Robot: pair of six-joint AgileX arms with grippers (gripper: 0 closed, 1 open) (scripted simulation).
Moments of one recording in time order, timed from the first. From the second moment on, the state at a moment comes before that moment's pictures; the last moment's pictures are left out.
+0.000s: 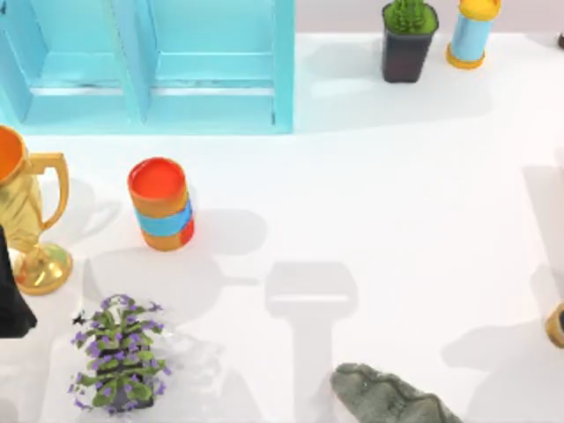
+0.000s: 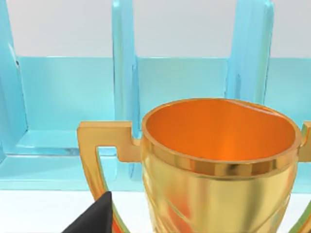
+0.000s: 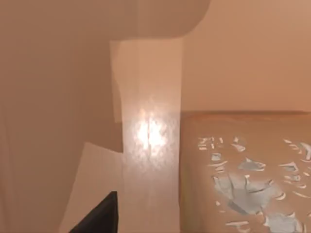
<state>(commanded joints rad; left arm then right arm) 0.00 0.00 0.00 0.00 0.00 0.00 -0.51 1.78 1.06 -0.85 0.00 -0.50</state>
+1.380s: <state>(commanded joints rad) 0.00 0.00 0.00 0.00 0.00 0.00 -0.50 1.78 1.10 -0.87 -0.01 -0.46</state>
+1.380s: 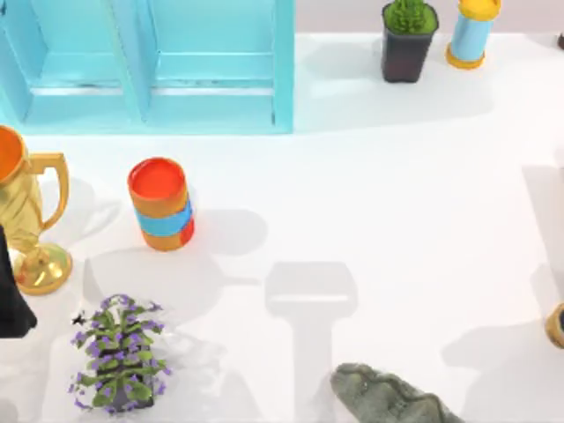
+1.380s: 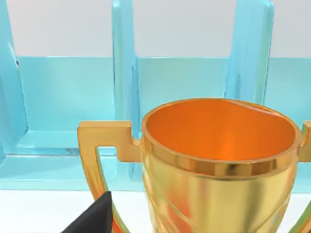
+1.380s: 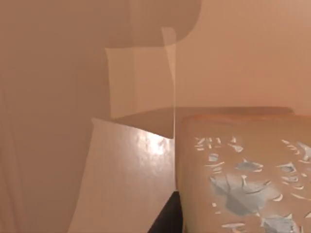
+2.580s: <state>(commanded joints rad) 0.00 0.00 0.00 0.00 0.00 0.00 0.00 1.54 1.41 -1.44 0.00 0.01</state>
